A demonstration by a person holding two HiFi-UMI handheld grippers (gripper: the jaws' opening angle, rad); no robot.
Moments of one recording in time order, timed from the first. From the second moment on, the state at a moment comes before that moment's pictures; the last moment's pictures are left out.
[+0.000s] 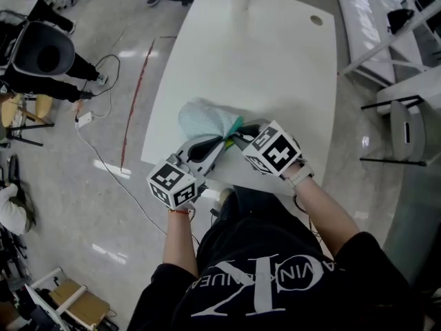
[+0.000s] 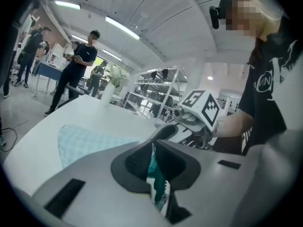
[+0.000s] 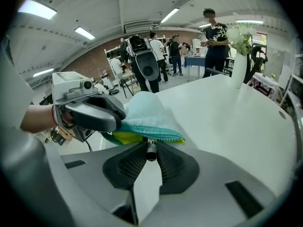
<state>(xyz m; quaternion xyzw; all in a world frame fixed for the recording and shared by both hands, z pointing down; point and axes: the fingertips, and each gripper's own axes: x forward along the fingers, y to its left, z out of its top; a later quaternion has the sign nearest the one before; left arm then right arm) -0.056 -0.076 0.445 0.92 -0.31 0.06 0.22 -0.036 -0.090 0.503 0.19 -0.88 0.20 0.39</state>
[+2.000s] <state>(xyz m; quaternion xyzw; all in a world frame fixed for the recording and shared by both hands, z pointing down) -0.089 -0.072 0.489 0.87 -0.42 0.09 0.24 0.005 -0.096 0.496 0.29 -0.88 0.27 0.26</state>
